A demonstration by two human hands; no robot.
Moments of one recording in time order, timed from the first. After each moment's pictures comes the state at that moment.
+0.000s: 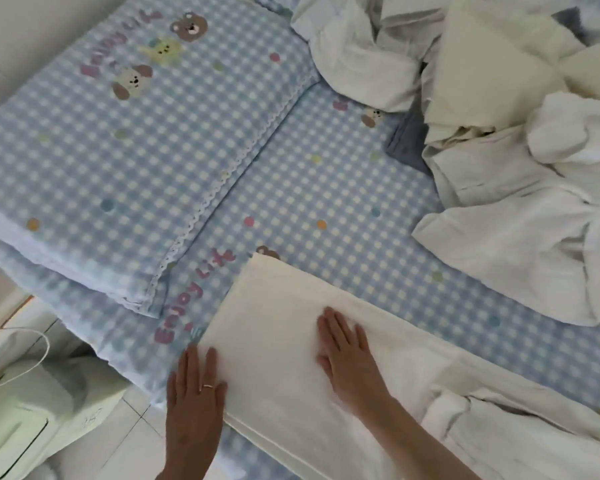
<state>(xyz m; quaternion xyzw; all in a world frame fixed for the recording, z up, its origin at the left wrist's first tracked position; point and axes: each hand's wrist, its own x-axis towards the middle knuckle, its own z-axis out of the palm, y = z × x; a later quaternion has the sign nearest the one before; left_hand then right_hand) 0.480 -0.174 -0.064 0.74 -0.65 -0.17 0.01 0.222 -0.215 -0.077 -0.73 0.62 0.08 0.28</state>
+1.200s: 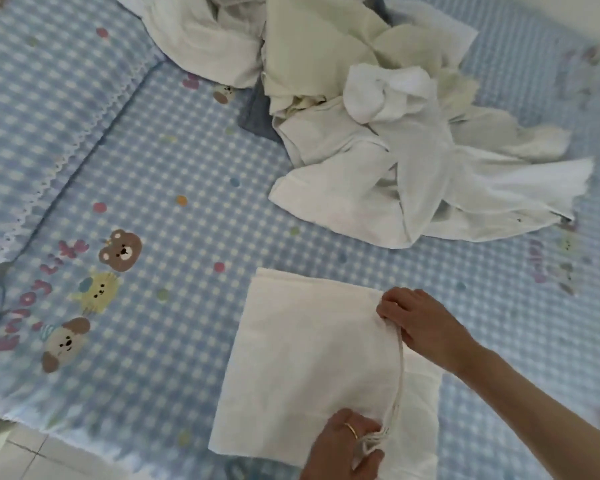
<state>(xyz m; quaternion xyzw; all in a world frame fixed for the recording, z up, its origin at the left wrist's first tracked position) 0.179 -0.064 0.024 0.34 -0.61 -0.72 -0.06 -0.066 -0.122 0.045 -0.81 0.57 0.01 0.13</state>
